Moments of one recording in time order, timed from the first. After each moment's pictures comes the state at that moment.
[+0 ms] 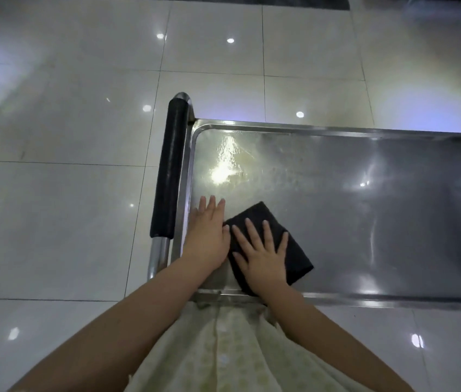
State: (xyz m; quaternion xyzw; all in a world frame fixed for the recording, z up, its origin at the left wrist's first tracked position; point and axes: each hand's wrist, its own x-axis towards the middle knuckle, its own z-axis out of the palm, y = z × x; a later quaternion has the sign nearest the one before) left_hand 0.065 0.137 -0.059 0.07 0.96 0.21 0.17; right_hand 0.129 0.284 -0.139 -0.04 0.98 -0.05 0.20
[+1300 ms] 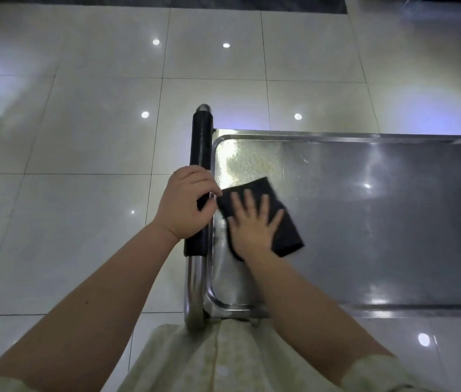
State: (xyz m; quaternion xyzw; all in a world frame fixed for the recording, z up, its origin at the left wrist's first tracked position) left_hand -0.029 0.032 -0.024 0.29 0.91 0.31 -0.05; right_hand 0.024 0.194 -0.143 0.10 0.97 -0.12 0.16
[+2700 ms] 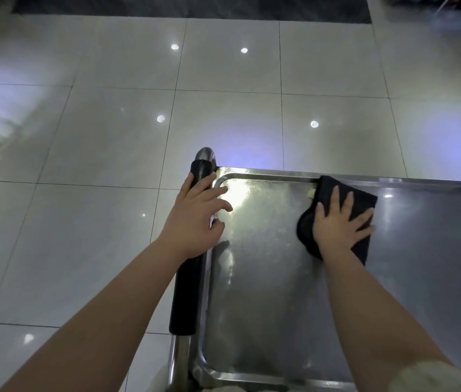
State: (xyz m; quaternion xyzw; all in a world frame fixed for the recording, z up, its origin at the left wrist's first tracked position) left_hand -0.109 0.067 -0.018 0.23 0.94 0.25 0.04; right_hand -0.101 0.370 -0.132 0.35 0.91 -0.11 0.17
